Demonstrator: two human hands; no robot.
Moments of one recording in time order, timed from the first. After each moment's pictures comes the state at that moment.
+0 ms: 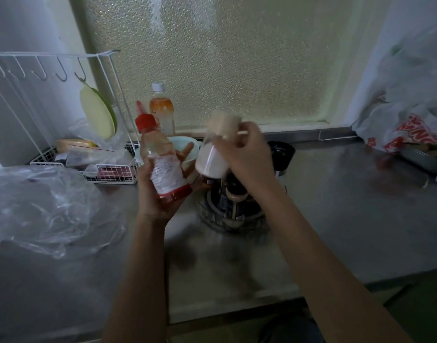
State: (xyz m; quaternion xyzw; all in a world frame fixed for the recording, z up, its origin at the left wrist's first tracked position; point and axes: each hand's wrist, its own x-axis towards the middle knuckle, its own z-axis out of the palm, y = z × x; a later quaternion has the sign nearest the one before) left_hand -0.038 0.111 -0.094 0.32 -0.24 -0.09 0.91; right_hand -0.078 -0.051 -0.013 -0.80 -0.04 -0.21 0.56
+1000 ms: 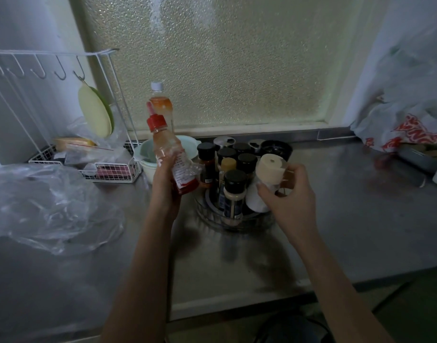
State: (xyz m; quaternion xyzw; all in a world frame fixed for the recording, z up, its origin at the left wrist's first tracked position) left_hand -0.028 0.093 -0.098 0.47 -0.13 0.07 0.87; right_hand -0.111 -0.118 -0.084 -0.79 0.01 -0.31 0.52
